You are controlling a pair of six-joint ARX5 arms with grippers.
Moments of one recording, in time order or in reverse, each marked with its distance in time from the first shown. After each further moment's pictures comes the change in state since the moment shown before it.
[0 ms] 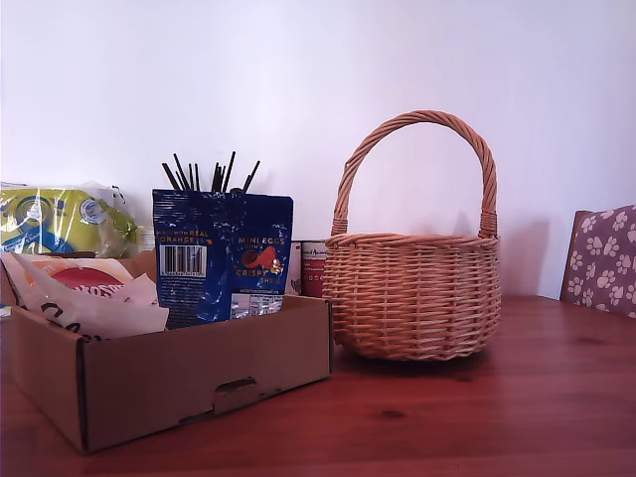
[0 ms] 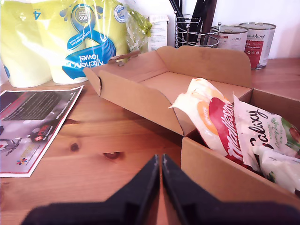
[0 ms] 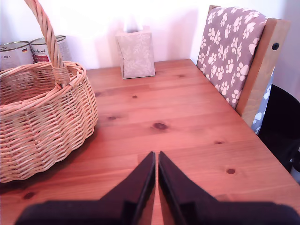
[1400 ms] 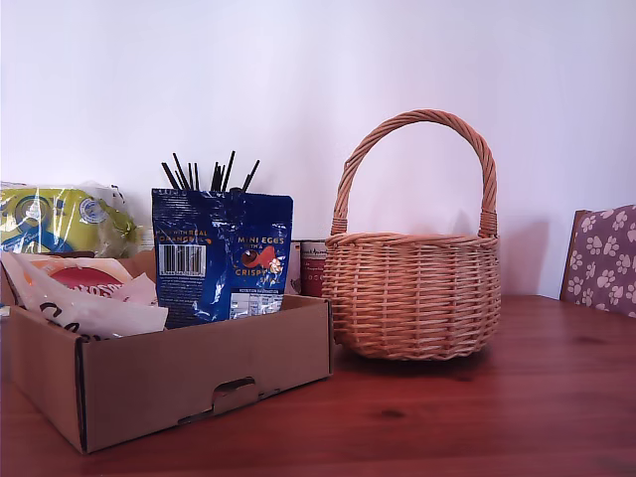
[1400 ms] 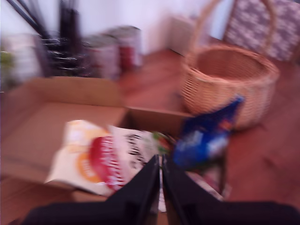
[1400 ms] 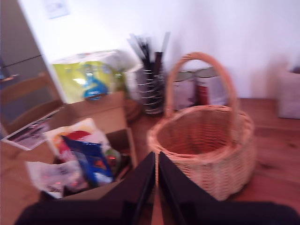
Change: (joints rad) left arm -0.155 0.575 0.580 -0.248 0.484 0.291; right arm 0.183 0.239 0.425 -0.120 -0.443 0.059
